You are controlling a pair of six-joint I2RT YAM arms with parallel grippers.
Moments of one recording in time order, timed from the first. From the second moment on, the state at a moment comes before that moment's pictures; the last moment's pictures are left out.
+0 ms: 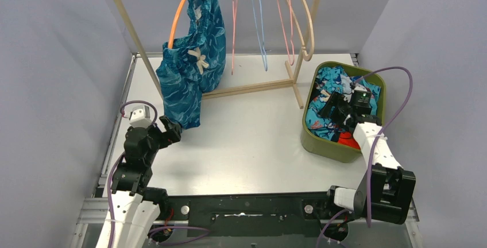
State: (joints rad) left arm -0.13 0.47 0.52 -0.44 -0.10 -0.43; right arm -0.20 1.26 0.79 -0.34 -0.20 0.31
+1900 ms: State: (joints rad) left arm -0.13 1.30 1.79 -0.81 0.22 -0.13; right arm -0.20 0.85 0.74 -0.48 -0.35 0.39
